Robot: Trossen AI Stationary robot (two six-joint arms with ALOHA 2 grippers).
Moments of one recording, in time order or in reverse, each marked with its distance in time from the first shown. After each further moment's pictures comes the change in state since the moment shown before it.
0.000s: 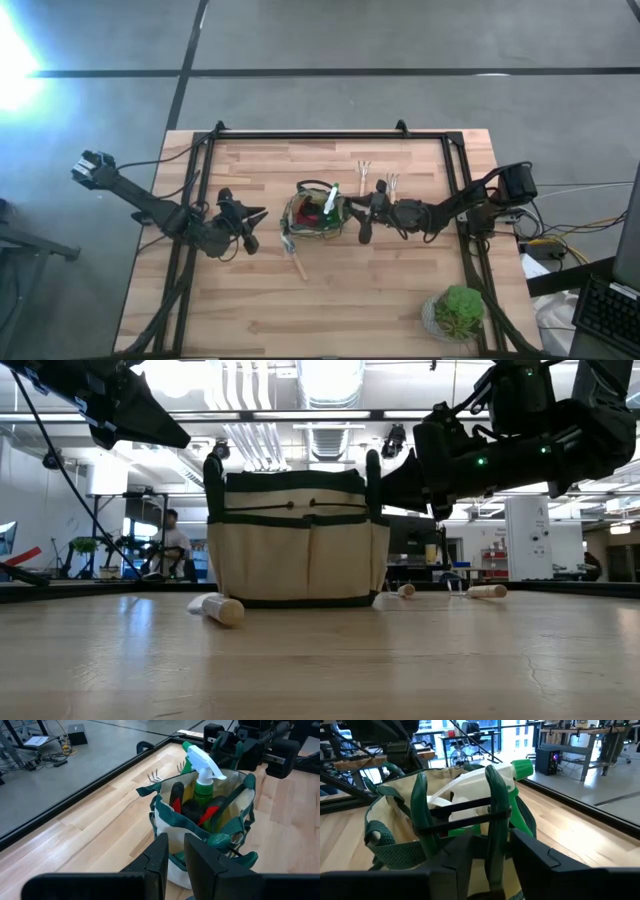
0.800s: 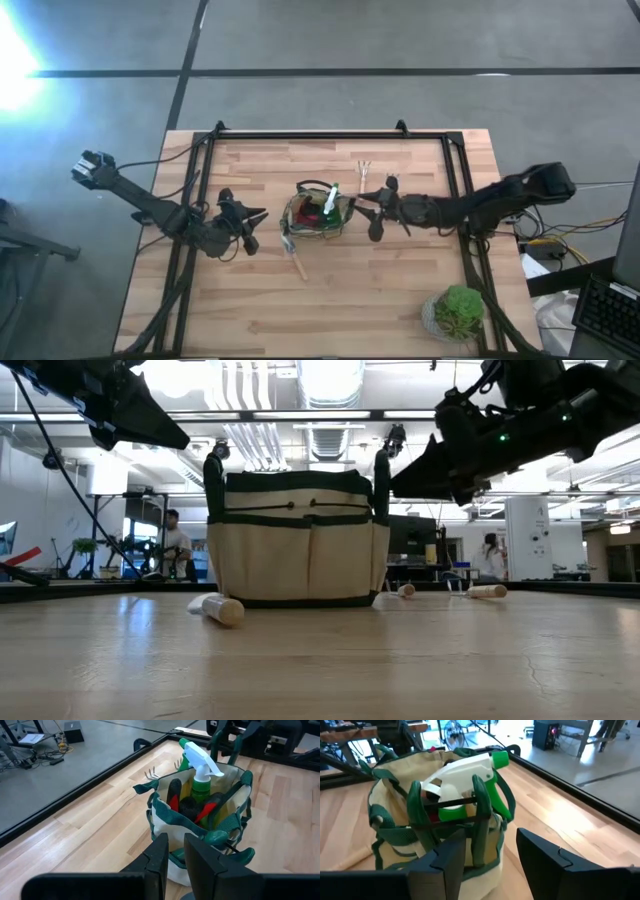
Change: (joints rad) left arm 0.000 0.000 0.000 -0.003 0.019 0.000; right arm 0.000 -0.321 0.000 -0.494 -0.003 0.055
